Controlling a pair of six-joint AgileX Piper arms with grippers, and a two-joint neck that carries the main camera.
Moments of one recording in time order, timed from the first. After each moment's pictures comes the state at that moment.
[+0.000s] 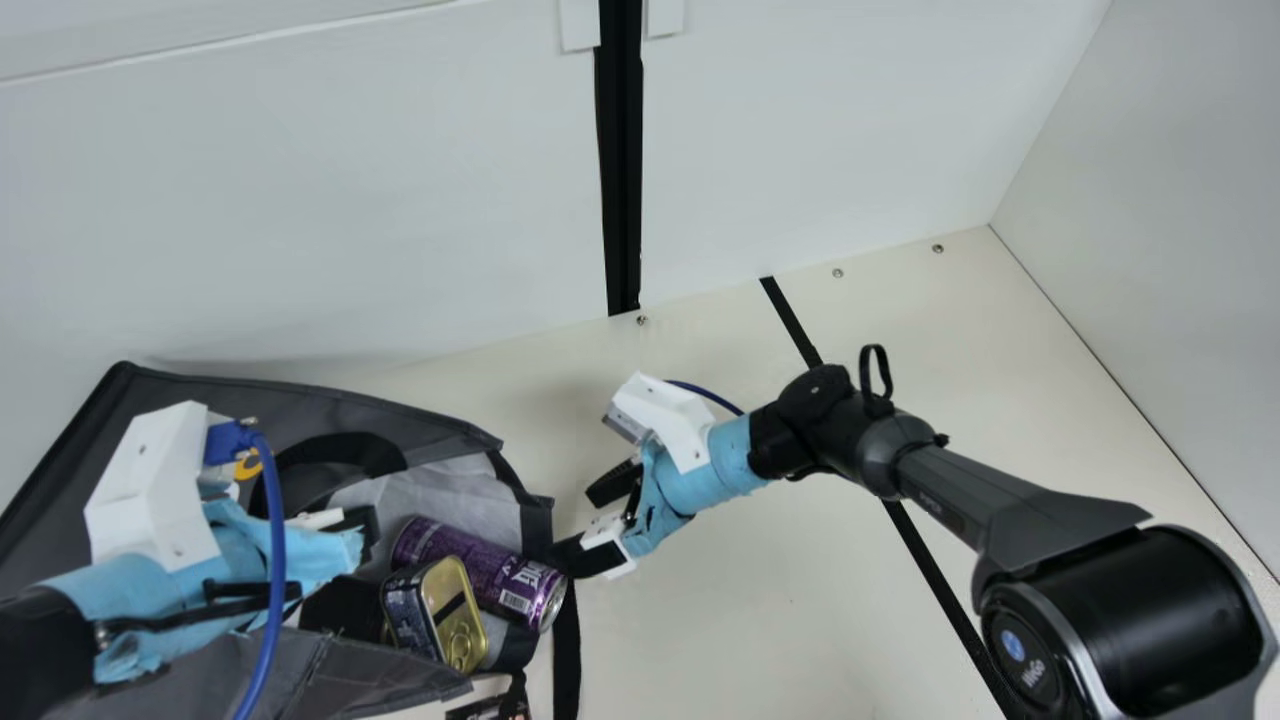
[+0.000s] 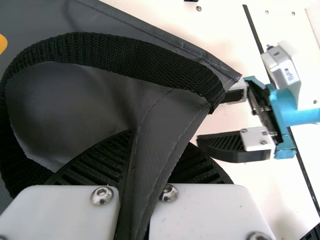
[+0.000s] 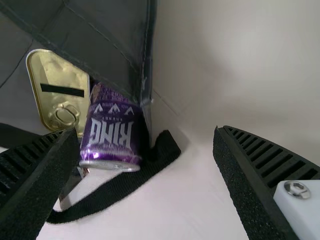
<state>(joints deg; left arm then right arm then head) -22.8 84.5 -73.7 -25.0 46.9 0.0 2.7 110.6 -67.3 66.4 56.9 -79.9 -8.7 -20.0</state>
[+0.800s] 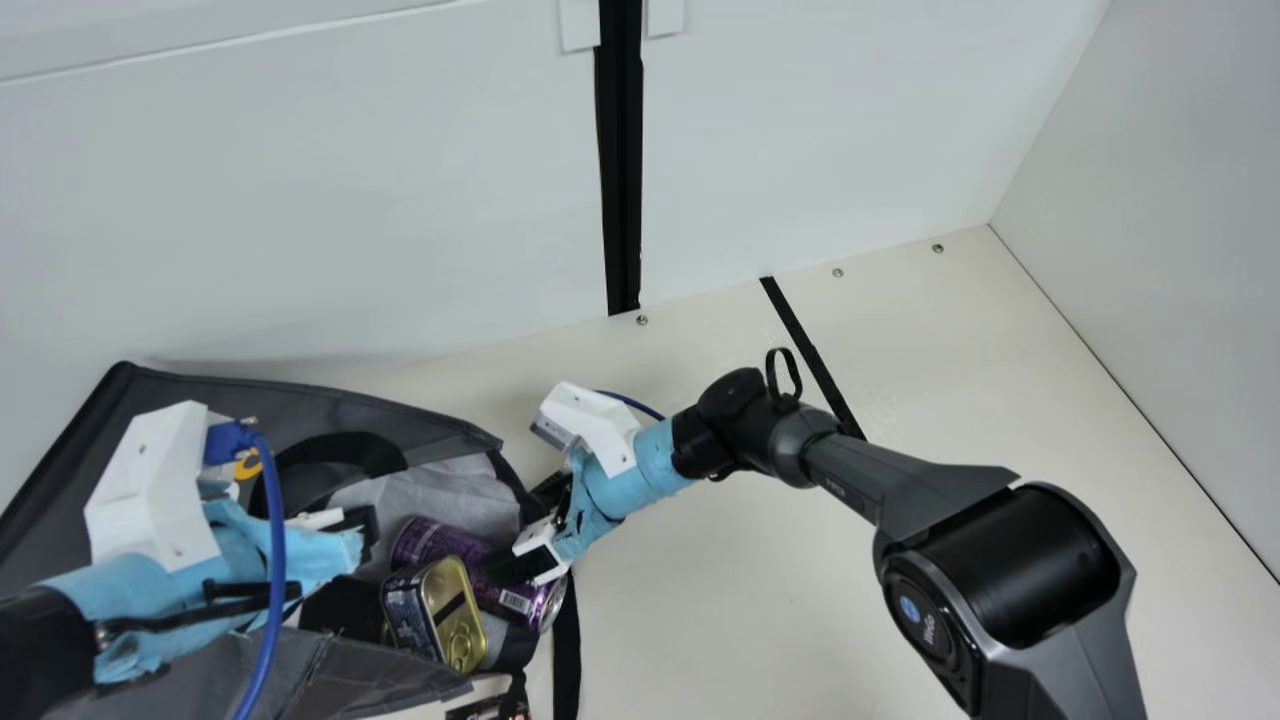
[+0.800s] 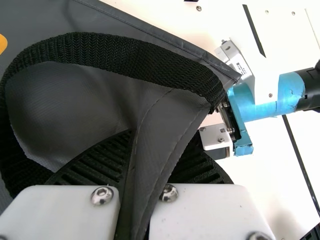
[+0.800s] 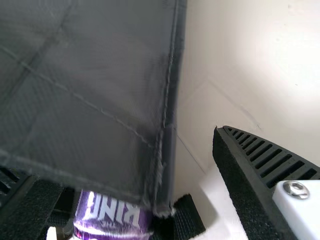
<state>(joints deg) -22.8 84.5 -73.7 -25.0 46.9 0.0 9.3 119.5 -75.6 71.3 57.7 -80.1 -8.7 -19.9</state>
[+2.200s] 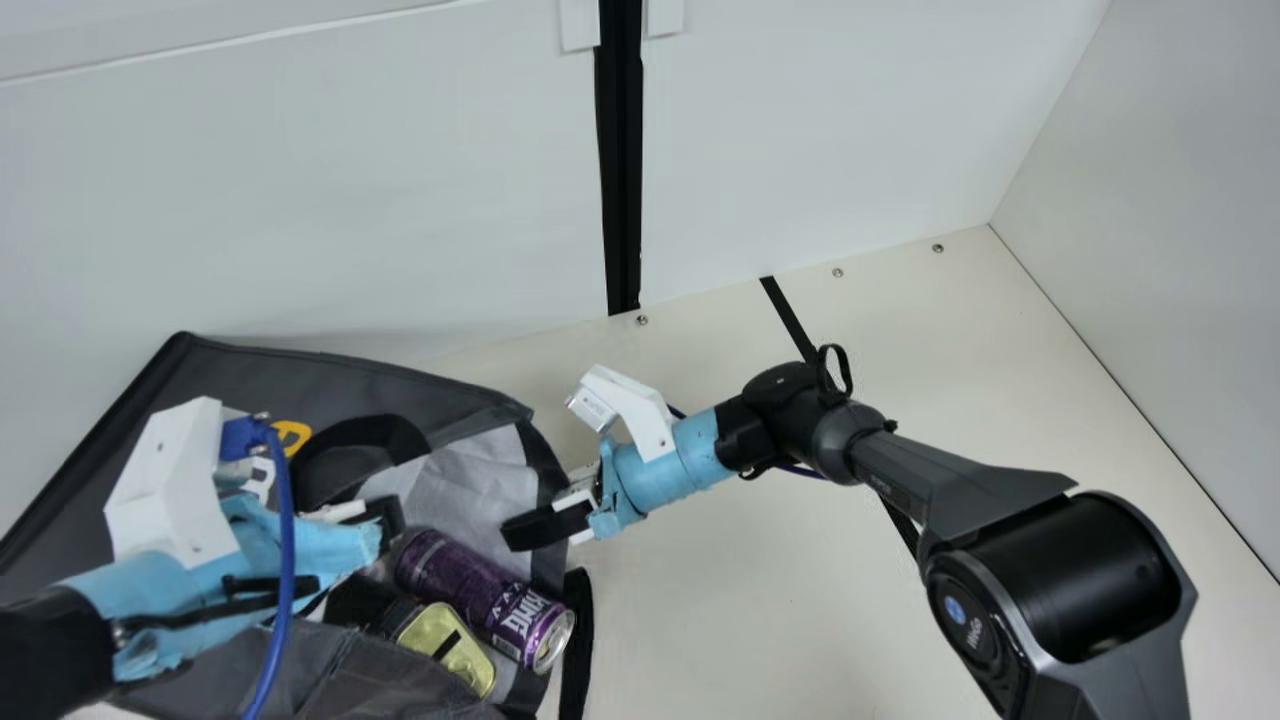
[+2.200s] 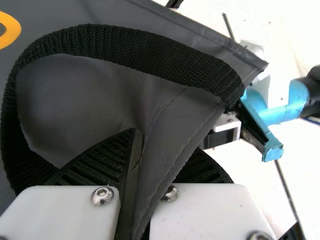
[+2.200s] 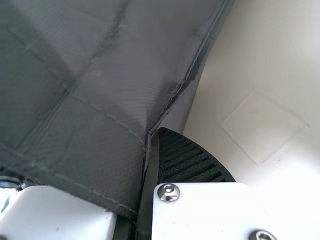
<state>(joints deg) -24.3 84.7 -73.6 -30.0 43.9 0.0 4.0 115.0 -71.0 77.8 69.8 -78.3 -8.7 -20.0</state>
